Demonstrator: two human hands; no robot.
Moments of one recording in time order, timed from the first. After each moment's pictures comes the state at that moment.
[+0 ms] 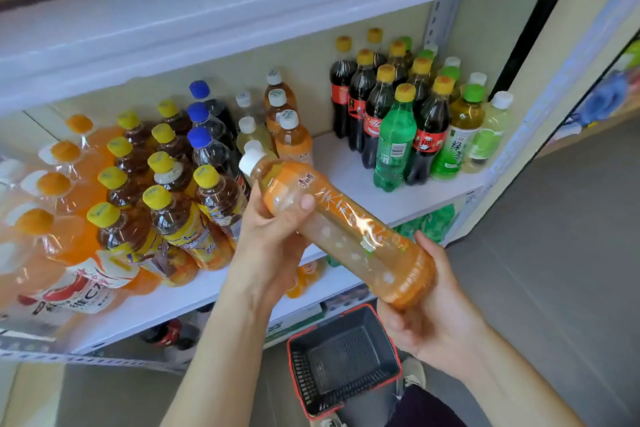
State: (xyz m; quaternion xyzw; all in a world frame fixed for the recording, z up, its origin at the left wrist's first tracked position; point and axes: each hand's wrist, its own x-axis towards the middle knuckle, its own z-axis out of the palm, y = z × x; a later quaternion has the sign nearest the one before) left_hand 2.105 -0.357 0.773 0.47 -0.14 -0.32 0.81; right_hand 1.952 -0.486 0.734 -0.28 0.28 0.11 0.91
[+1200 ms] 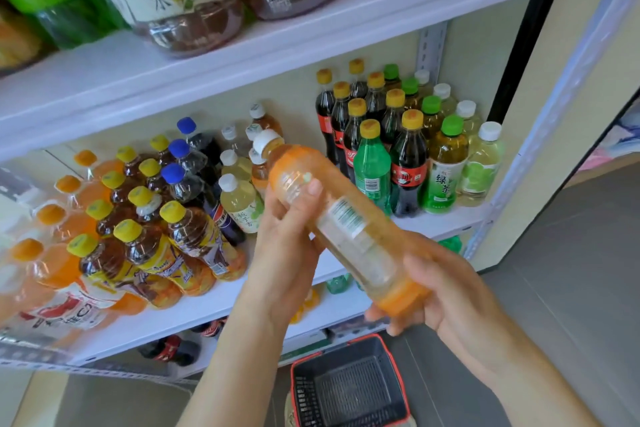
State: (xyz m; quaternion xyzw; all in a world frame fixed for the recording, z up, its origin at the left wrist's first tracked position) left_hand 2.072 -0.464 0.794 0.54 -0.11 -0.26 0.80; right_hand 1.938 -0.588 0.765 -0.52 0.12 -0.05 0.84
